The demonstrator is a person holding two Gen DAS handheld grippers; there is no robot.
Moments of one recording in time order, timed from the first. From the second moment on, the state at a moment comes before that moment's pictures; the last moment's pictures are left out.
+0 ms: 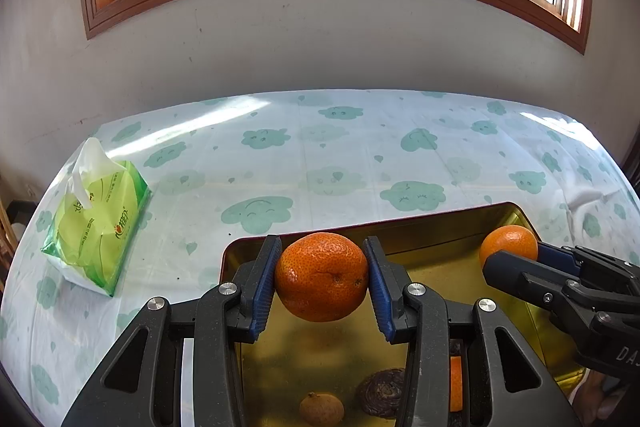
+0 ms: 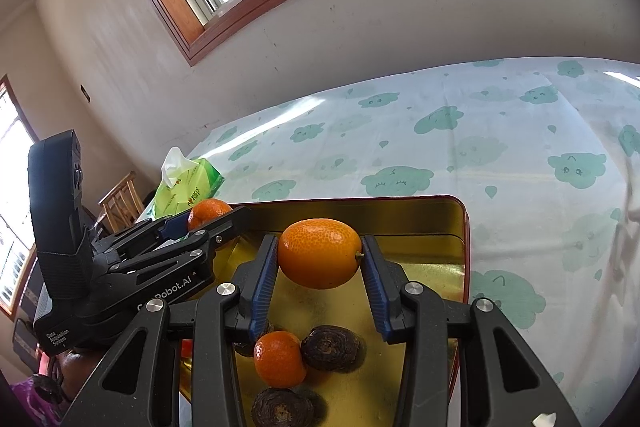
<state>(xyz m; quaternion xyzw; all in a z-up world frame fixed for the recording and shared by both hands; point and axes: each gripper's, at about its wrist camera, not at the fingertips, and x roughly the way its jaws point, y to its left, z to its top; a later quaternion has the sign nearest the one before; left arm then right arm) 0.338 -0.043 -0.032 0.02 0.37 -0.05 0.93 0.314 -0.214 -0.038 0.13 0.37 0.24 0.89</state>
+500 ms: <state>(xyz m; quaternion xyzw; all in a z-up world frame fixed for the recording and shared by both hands) 0.338 -0.042 -0.033 0.02 0.37 -0.05 0.93 0.316 -0.213 -0.039 0.13 0.37 0.24 0.89</state>
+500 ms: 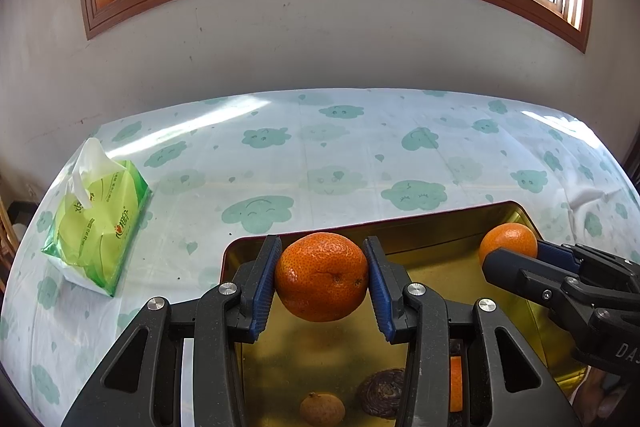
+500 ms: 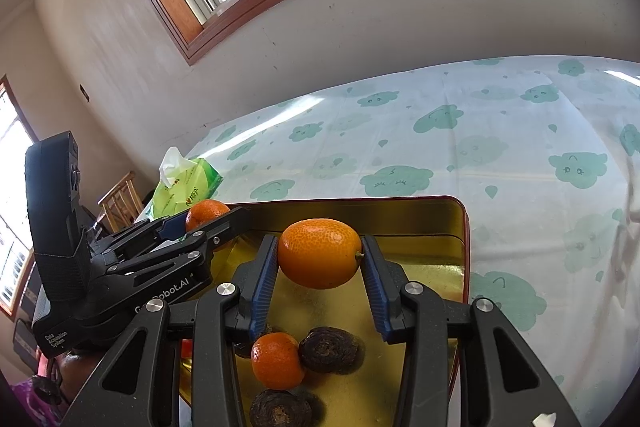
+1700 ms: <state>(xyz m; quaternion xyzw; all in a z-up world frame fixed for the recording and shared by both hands) 0.334 -0.042 -0.030 0.03 0.36 -0.04 0.93 0.312 -0.225 -0.040 0.15 0.36 0.23 0.89</state>
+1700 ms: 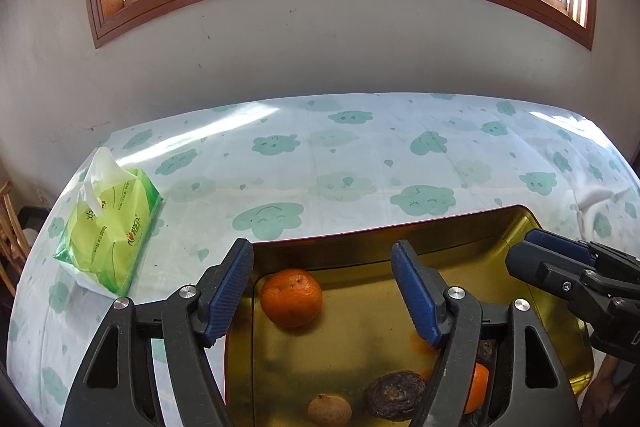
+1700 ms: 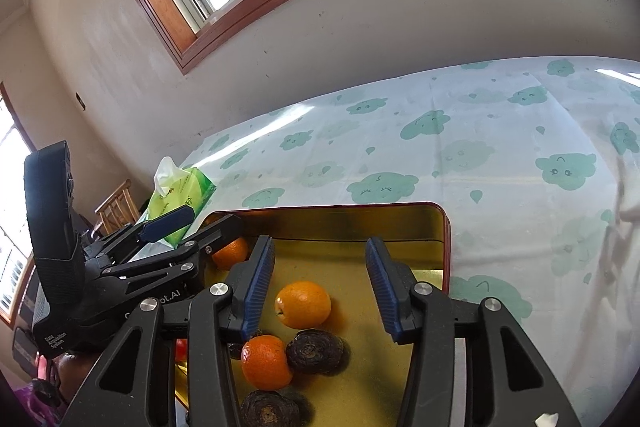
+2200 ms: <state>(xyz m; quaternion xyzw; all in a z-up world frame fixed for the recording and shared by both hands) 0.305 -0.037 -0.010 0.03 0.34 -0.03 0.94 0.237 -0.277 -0.013 0.10 0.32 0.19 0.92</state>
